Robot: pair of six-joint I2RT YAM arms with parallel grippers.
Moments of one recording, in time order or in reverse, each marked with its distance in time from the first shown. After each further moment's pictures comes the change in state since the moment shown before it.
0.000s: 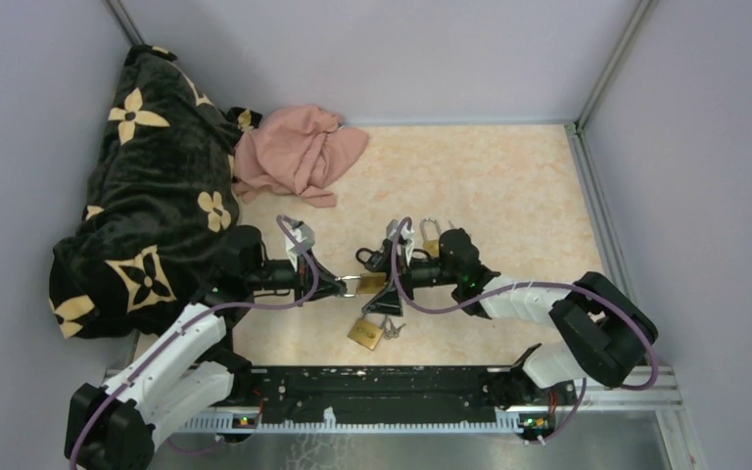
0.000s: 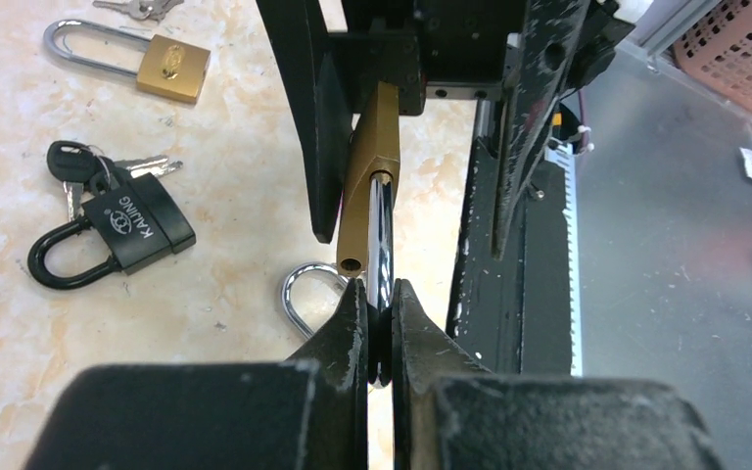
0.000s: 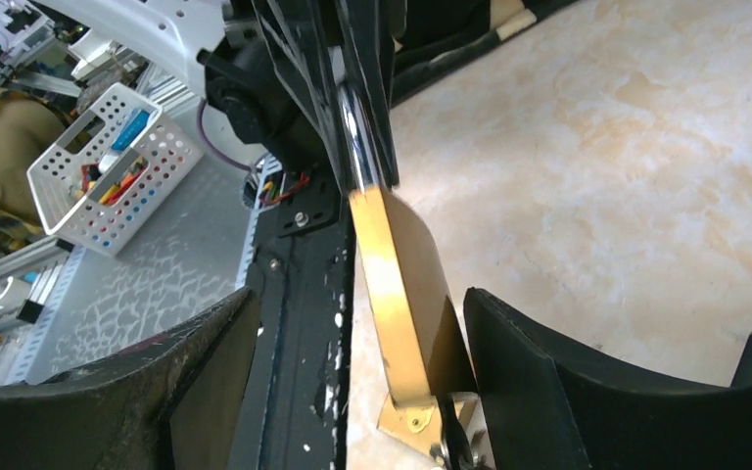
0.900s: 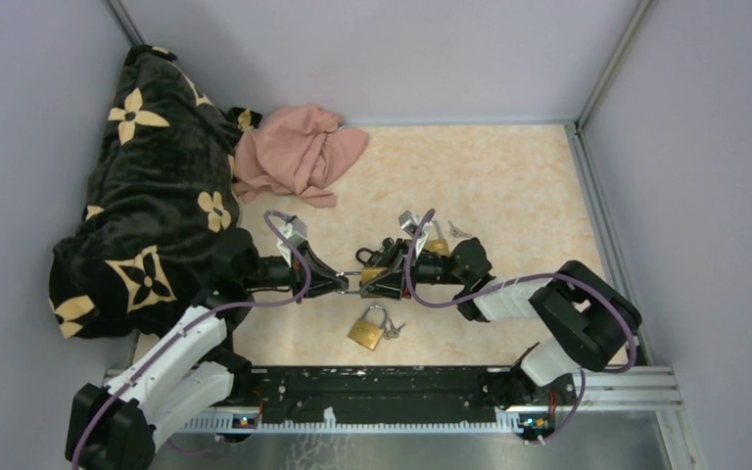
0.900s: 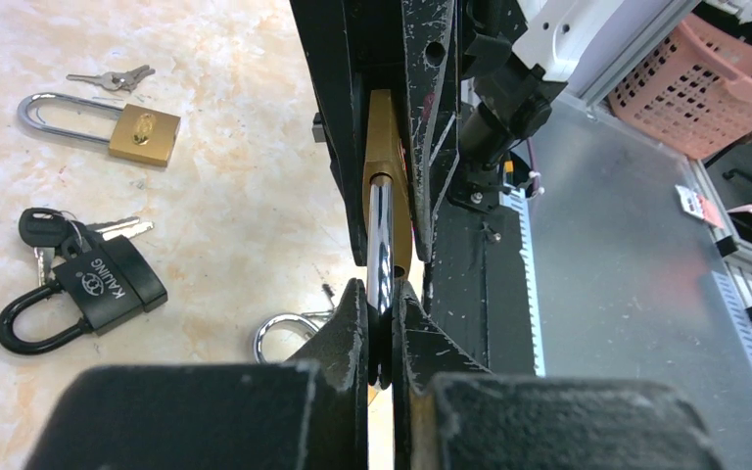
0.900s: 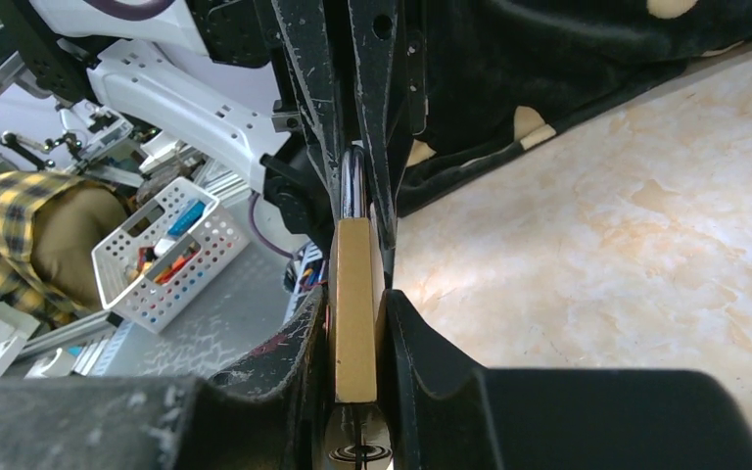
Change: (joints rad) left arm 0.009 -0.009 -0.032 0.235 0.081 -0.198; right arm -0.008 0.108 -0.085 0.547 0.032 0.312
